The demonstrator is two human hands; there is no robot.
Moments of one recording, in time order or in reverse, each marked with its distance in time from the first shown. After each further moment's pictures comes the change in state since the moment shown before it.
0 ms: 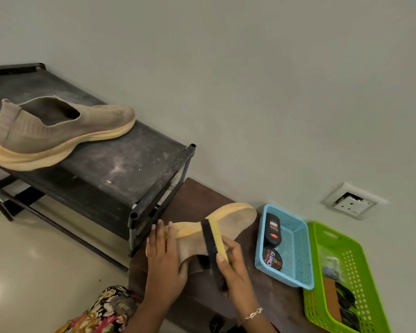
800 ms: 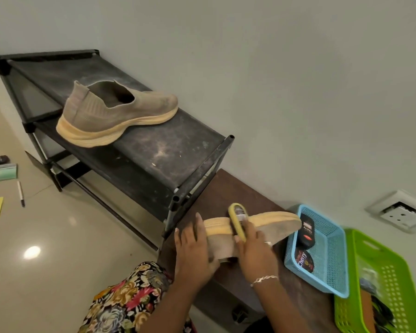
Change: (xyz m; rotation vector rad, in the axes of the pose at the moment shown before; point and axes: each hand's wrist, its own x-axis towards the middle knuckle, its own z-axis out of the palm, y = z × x) left_hand -0.006 0.006 -0.027 0.084 -0.246 -0.167; right_hand 0.033 0.003 0.028 -1.007 0.089 0.029
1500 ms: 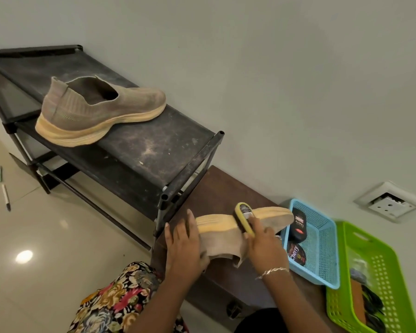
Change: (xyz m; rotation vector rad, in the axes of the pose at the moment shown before) left_hand 0.003 0.007 -0.002 0.176 -0.015 0.002; right_hand 0.013 0.036 -0.019 -0.131 -0.045 0.037
